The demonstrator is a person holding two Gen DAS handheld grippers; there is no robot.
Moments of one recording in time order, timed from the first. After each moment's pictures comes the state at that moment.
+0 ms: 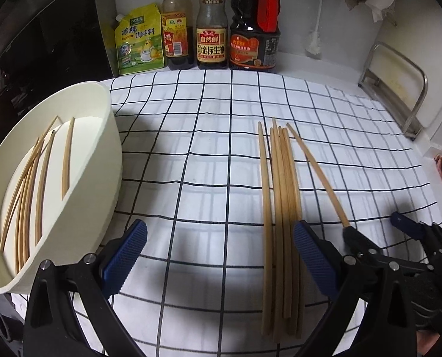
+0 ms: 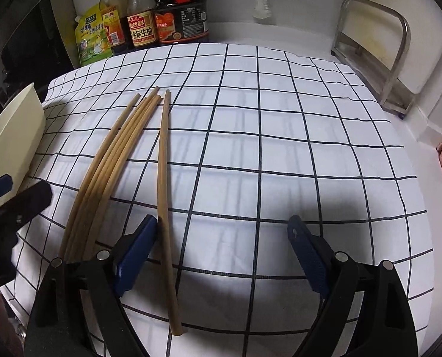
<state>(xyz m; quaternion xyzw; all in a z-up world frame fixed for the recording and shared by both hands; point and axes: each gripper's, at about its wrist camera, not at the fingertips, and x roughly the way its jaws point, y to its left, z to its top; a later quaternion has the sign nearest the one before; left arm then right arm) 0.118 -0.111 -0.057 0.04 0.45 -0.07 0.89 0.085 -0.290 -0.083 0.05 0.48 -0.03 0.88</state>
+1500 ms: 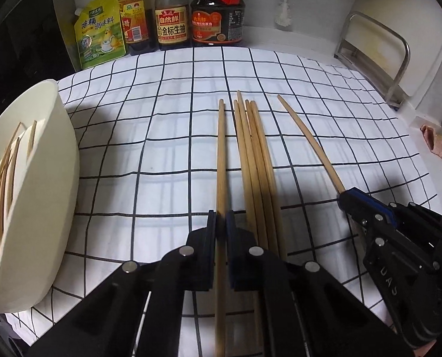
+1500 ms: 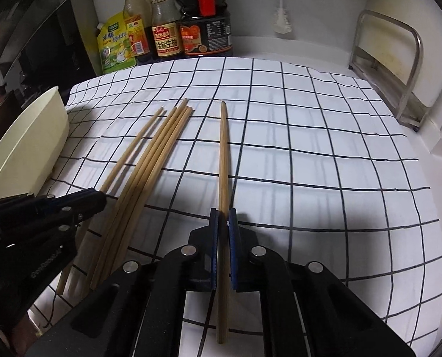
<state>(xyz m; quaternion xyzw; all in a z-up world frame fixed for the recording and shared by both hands) 0.122 -0.128 -0.072 0.07 0.48 -0.14 0.86 0.079 -0.273 -0.073 0.06 0.45 0.00 0.89</state>
